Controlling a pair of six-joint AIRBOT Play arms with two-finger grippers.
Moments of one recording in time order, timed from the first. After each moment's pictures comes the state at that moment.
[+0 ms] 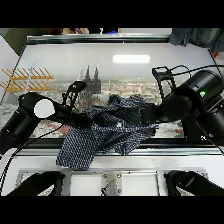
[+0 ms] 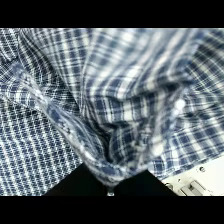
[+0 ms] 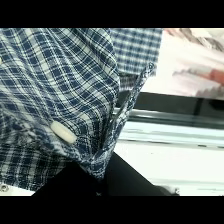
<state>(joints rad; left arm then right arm) -0.49 -1.01 1.10 1.34 -1.38 -1.68 0.65 -1.08 1.42 1.42 -1.77 -1.05</state>
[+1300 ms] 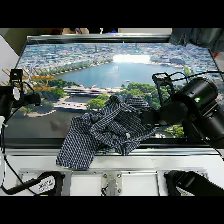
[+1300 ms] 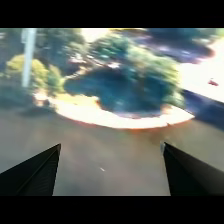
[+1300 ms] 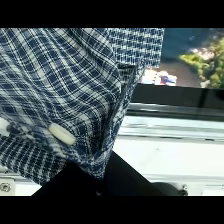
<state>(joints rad) 0.25 -1.34 1.12 1.87 -0.89 -1.65 0.65 -1.08 1.37 1.44 -1.74 -1.02</state>
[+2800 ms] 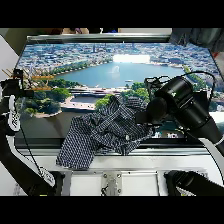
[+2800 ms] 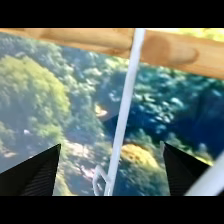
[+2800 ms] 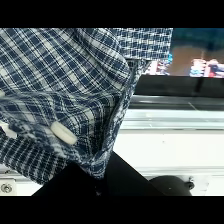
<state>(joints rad) 0.39 -2.05 1.77 2.00 -0.86 -1.52 0.65 -1.18 1.37 1.46 -1.75 -0.98</state>
